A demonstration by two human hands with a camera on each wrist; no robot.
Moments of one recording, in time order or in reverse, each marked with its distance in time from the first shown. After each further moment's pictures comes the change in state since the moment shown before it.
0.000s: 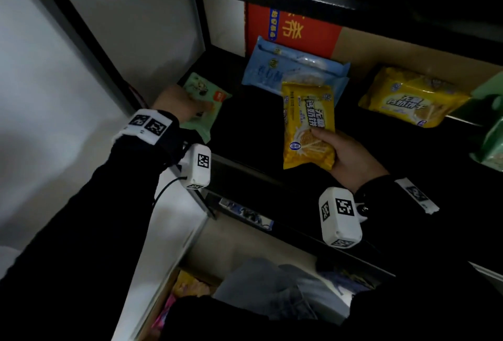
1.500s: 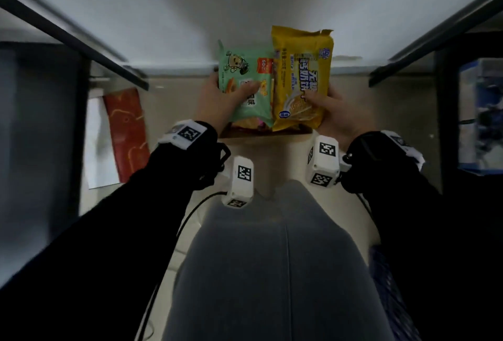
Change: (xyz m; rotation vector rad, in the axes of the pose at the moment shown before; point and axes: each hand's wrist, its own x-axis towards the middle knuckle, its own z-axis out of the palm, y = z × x) left_hand -0.327 -0.509 0.437 -1.174 0.648 -0.829; right_hand 0.037 0.618 0.019 -0.746 -0.771 0.636
